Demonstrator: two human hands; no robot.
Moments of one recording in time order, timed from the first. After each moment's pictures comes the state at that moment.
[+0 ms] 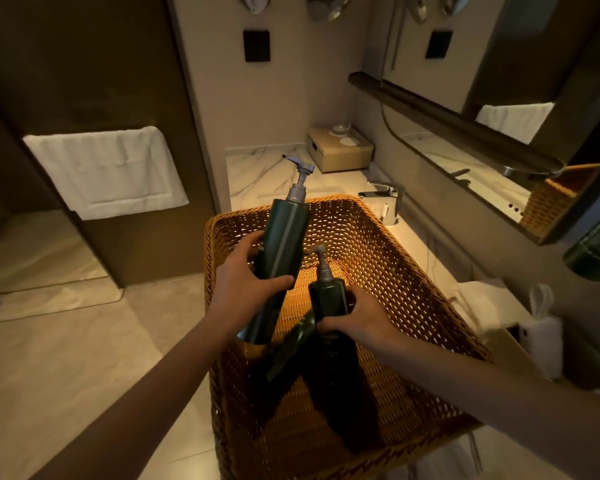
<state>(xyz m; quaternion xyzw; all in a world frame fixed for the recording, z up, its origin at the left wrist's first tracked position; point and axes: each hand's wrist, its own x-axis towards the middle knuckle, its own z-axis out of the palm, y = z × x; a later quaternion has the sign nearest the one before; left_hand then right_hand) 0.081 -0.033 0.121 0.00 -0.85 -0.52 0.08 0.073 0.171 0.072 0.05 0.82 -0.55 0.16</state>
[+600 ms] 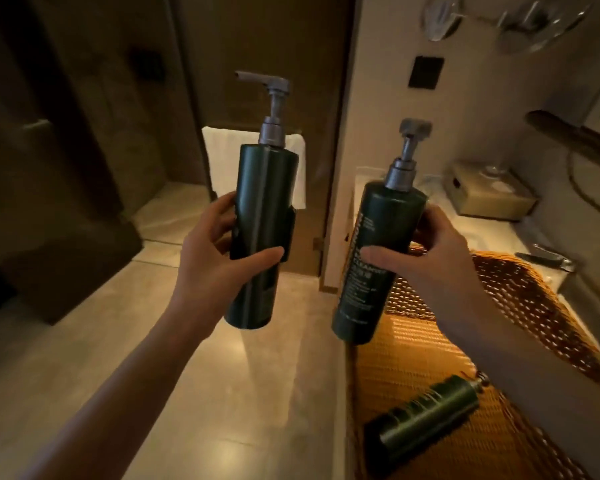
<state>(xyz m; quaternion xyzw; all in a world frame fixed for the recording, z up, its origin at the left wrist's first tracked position) 0.146 -0.198 0.190 0.12 -0.74 -0.60 0.29 0.043 0.018 0.207 -0.23 0.75 -0.62 0.03</state>
